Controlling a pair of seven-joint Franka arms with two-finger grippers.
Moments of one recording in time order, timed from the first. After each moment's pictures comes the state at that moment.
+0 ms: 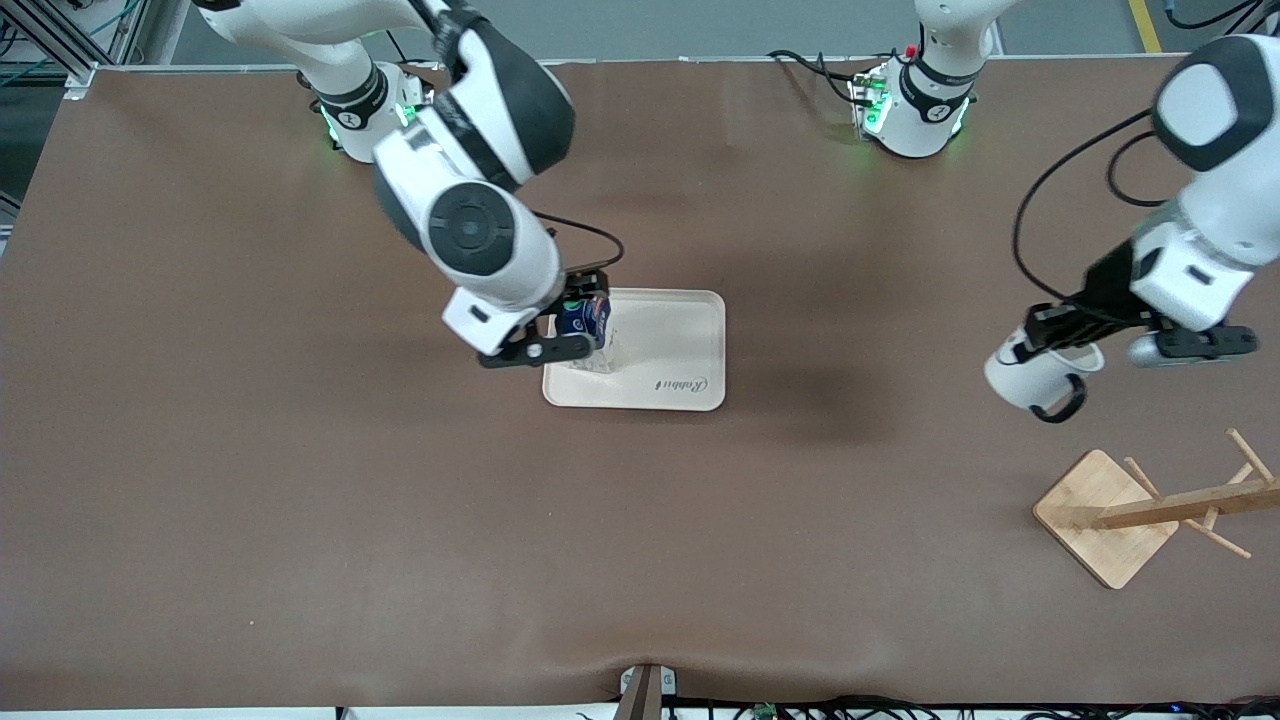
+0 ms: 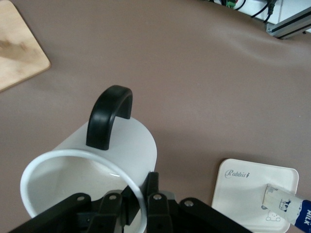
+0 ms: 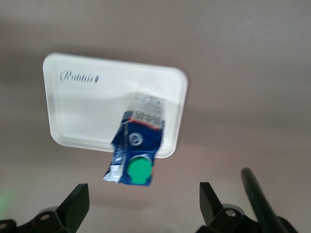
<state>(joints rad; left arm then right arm) 0.50 0.01 -0.62 -1.91 -0.23 2.08 -0.20 0.51 0.53 0.07 -1.19 0.15 1.51 0.51</state>
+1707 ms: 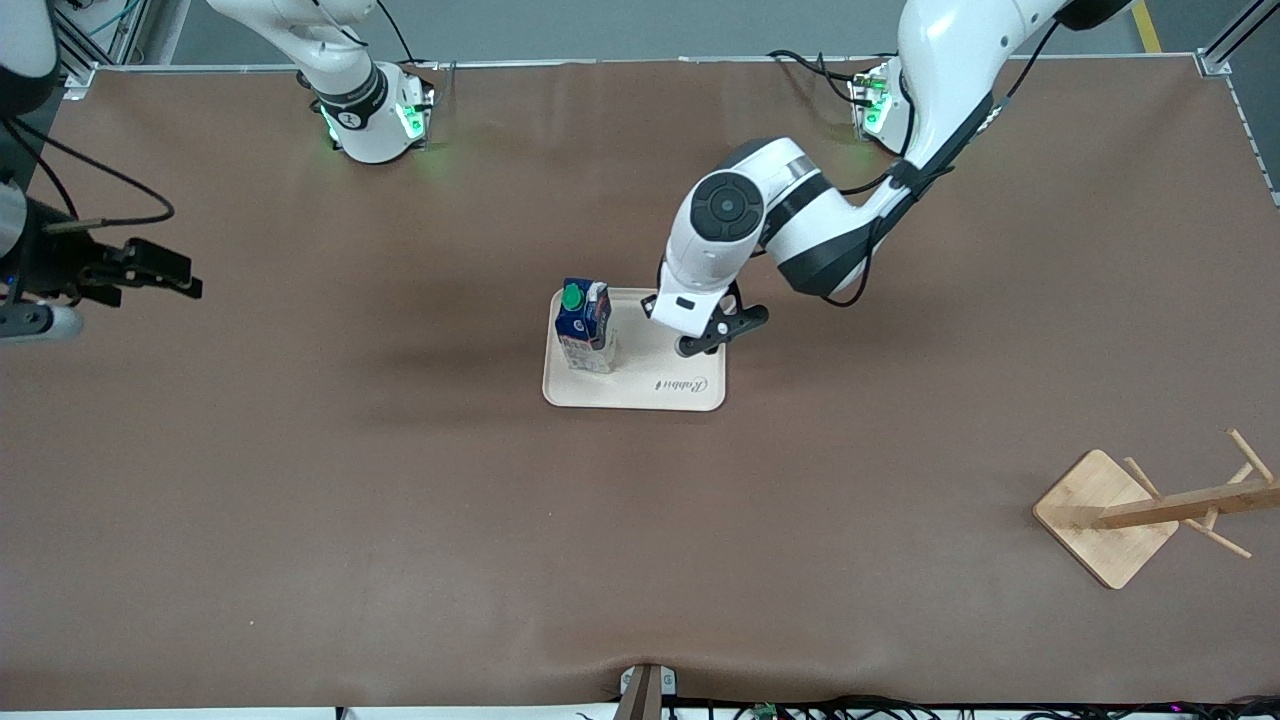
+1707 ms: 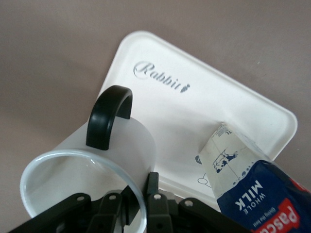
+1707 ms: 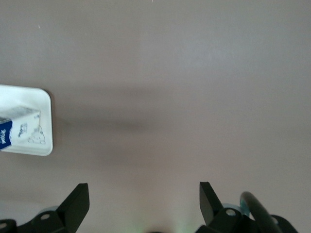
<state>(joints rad) -0.16 0.61 -0.72 -1.66 0.22 2.09 -1.34 -0.08 0.07 0.08 -1.55 0.05 1.48 -0.07</state>
